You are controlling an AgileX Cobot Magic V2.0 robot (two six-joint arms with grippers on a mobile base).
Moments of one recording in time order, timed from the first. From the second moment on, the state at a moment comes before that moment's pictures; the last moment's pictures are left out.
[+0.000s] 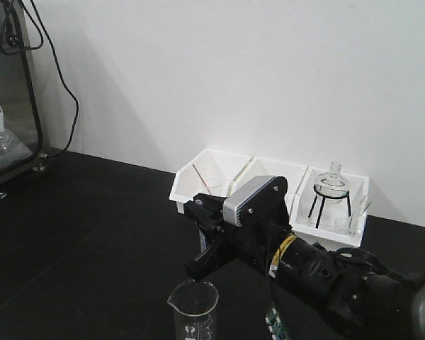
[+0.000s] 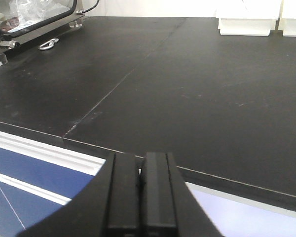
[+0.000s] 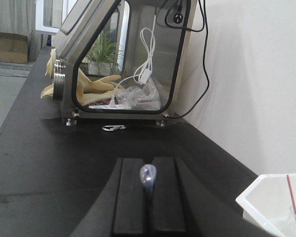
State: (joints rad) left arm -0.07 -0.01 0.03 -0.02 0.01 0.05; right arm 0.48 1.77 -1.07 -0.52 -0.74 0.27
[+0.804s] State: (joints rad) left arm -0.07 -0.01 0.03 -0.02 0.01 0.05; right arm 0.51 1.91 -1.08 -0.47 -0.65 0.27
